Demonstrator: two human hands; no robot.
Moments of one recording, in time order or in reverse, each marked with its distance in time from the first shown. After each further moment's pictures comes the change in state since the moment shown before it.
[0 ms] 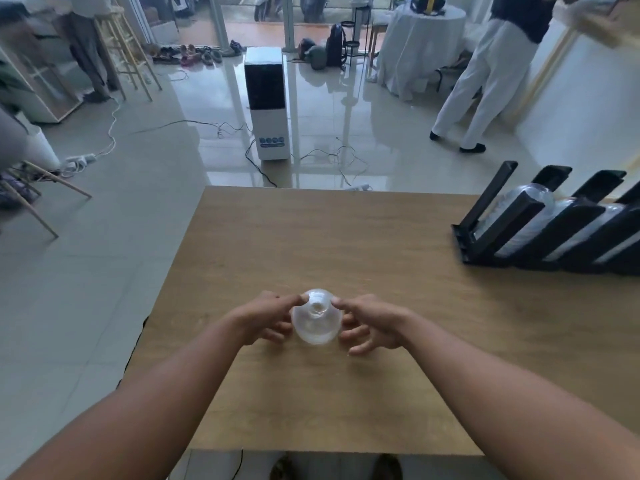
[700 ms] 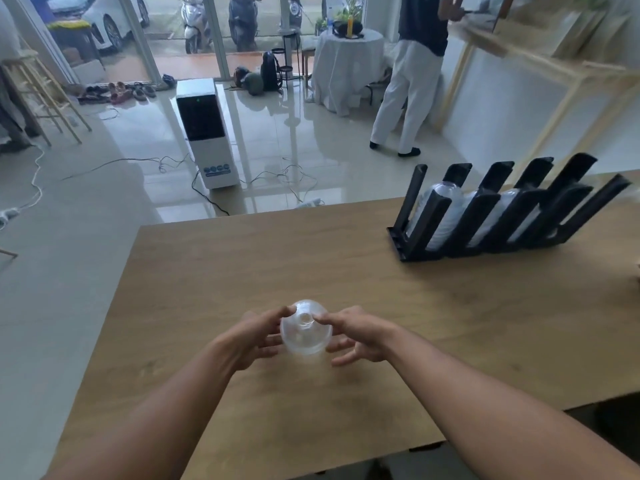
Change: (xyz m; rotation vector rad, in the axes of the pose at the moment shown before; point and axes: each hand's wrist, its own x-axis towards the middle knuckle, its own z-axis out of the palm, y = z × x) left_hand 0.007 0.033 0.069 -0.106 -0.033 0.030; right_hand -0.043 0.029 -0.045 0.175 0.111 -0.110
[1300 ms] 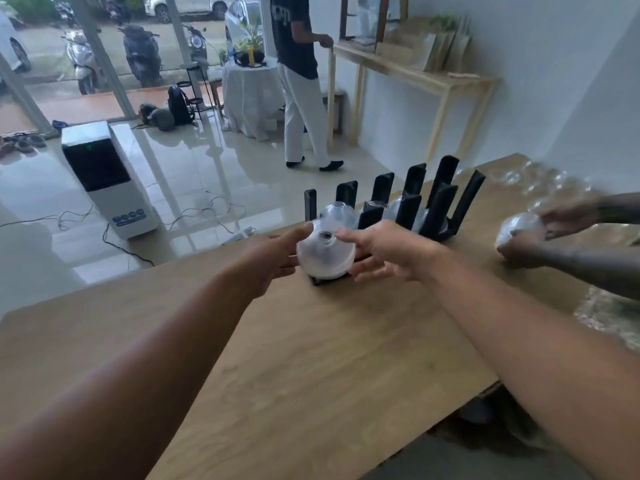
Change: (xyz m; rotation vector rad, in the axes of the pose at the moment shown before) left_hand -0.012 0.198 0.198 0.170 -0.173 0.436; right_hand -0.134 -0.093 -0.202 -0.011 0.406 -0.319
